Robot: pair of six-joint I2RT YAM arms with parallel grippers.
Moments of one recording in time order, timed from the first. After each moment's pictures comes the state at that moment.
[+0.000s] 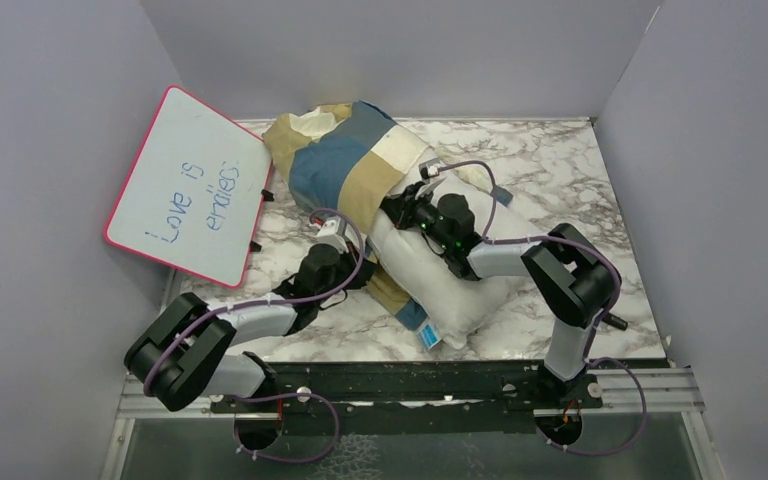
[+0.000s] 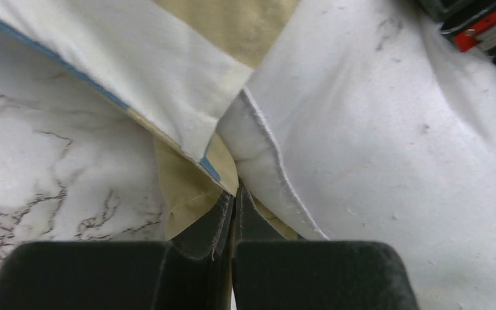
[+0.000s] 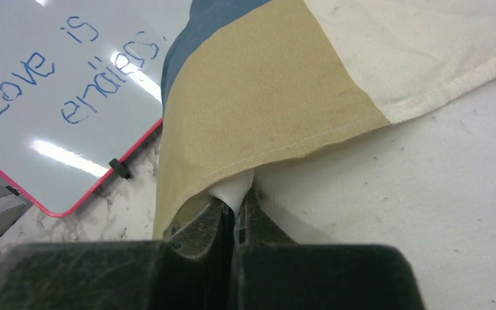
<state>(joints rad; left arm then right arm) -0.64 1.32 0.35 0.56 0.01 -0.73 0.67 1.84 0.89 0.95 -0.07 0.38</state>
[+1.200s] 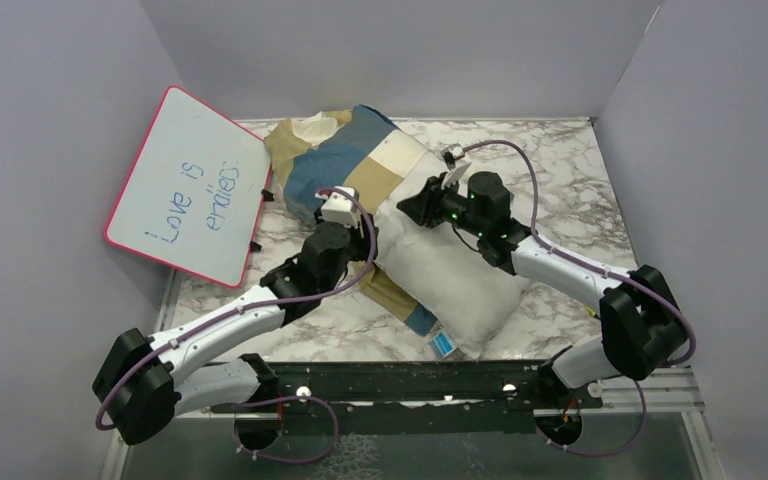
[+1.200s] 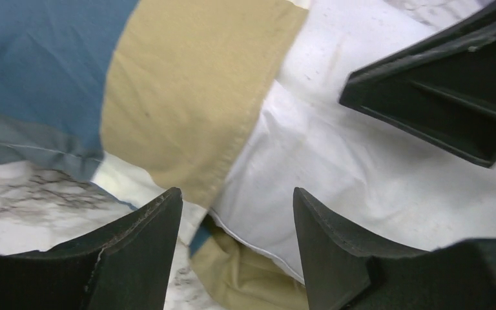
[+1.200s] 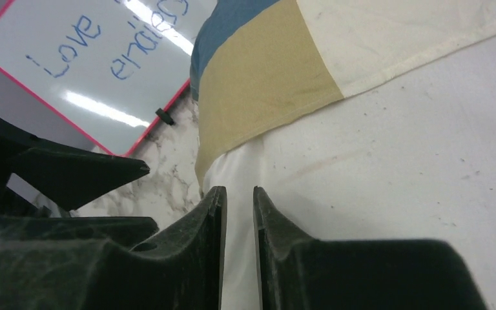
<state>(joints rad) -0.82 1.06 0.64 0.12 -0.43 -0.37 0.60 1.46 0.88 0.41 -0.26 0.40</state>
